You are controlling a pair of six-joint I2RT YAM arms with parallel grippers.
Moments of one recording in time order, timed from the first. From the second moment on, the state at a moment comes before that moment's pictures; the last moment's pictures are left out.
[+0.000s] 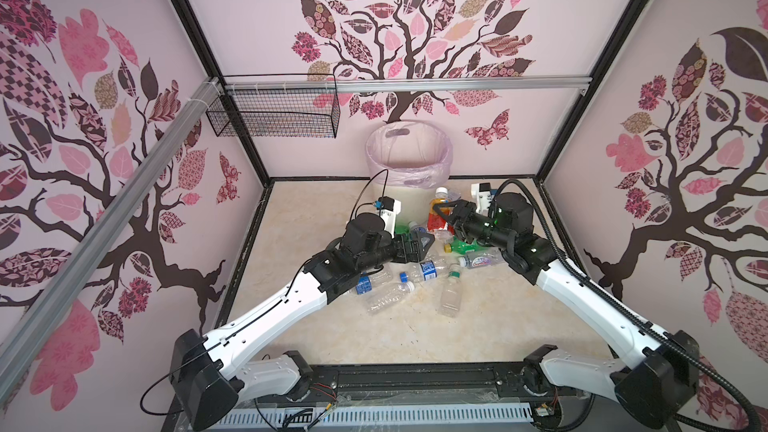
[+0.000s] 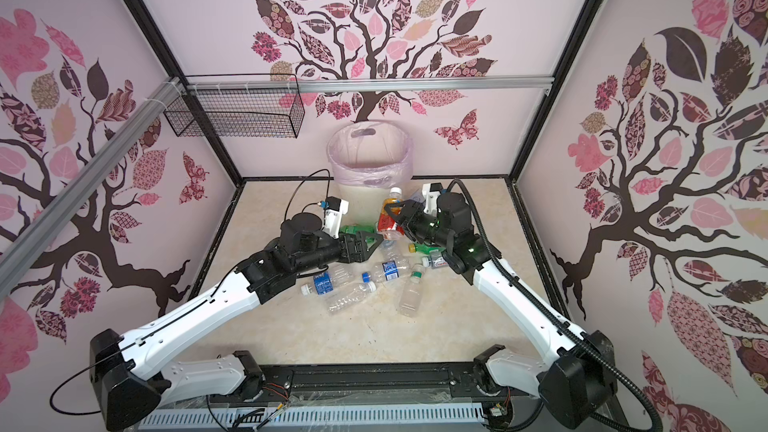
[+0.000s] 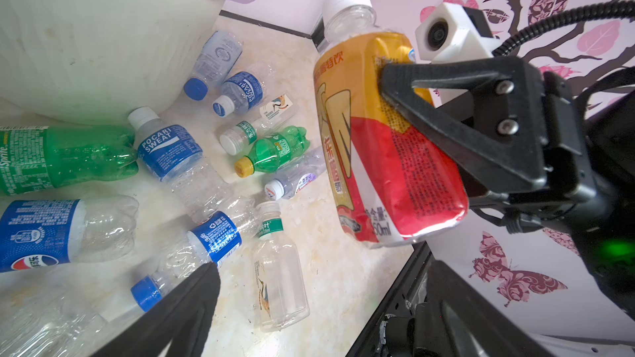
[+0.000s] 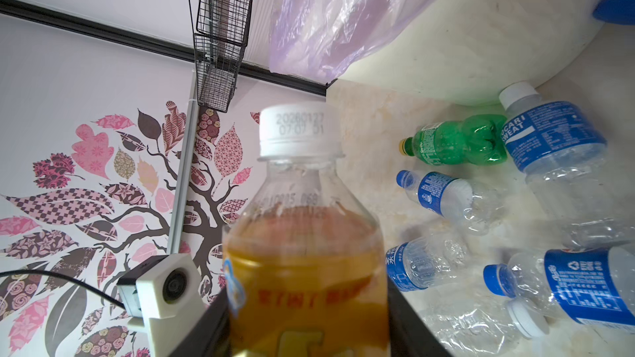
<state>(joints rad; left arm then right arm) -0.80 1.22 1.08 -0.23 0.15 -0.69 0.47 1.20 1.02 -0.05 -0.39 1.16</state>
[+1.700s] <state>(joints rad) -0.84 1.31 1.08 -0.05 0.09 -0.76 0.54 1.21 1.02 -0.06 -0.31 1.17</state>
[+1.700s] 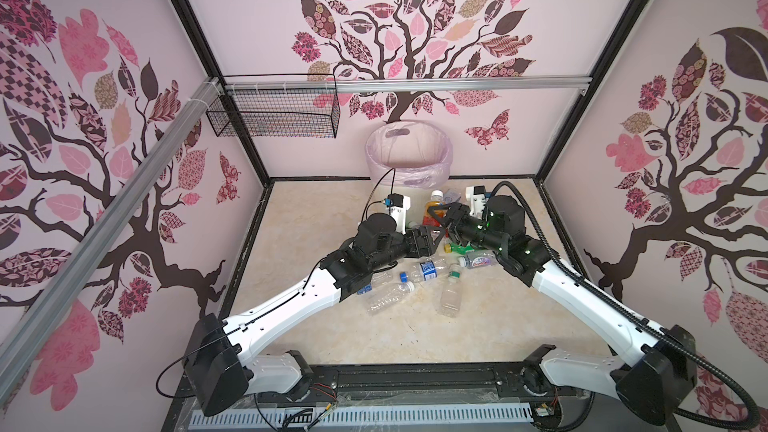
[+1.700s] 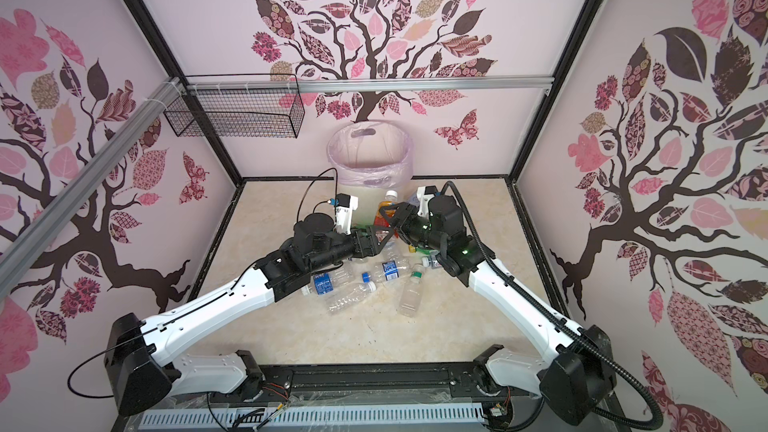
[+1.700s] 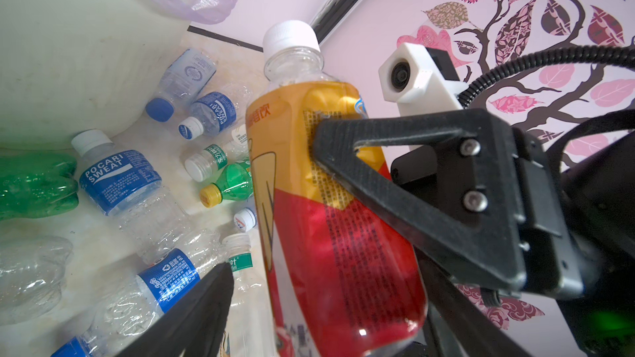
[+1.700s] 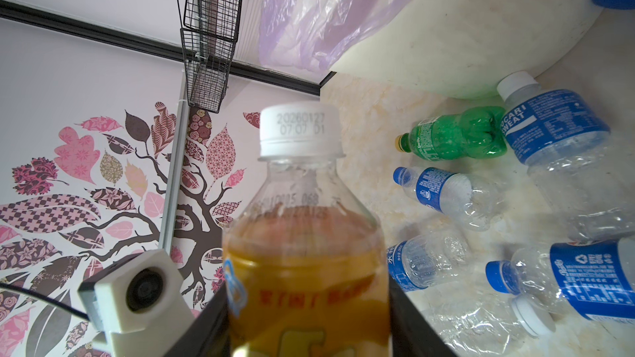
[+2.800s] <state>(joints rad) -0.85 1.32 1.07 -0.02 0.07 -0.78 0.55 1.22 1.02 -0.06 -0.26 1.17</state>
